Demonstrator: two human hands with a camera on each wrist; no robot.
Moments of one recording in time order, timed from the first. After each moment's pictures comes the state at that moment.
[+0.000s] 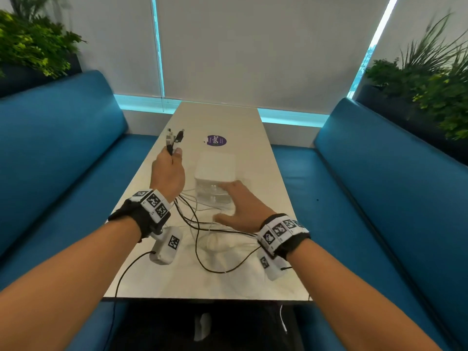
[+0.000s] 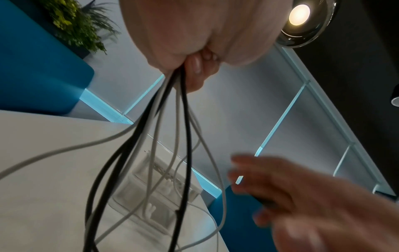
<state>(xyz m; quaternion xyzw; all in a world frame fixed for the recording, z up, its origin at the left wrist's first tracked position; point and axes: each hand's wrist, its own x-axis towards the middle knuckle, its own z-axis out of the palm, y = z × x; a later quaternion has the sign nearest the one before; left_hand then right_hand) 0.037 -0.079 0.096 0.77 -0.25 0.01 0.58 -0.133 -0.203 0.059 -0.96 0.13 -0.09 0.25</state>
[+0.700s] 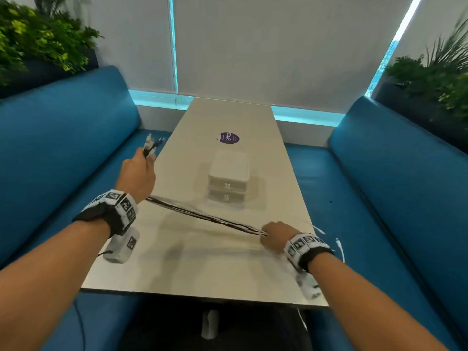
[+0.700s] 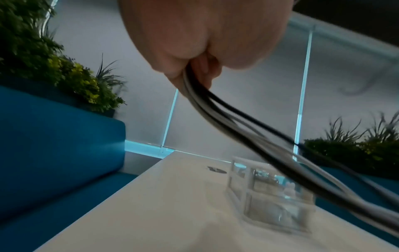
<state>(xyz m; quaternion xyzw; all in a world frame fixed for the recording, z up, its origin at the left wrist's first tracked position) 0.117 -0.011 0.065 0.88 -0.26 0.07 0.40 -0.156 -0.233 -0.003 -0.93 0.30 0.17 0.14</state>
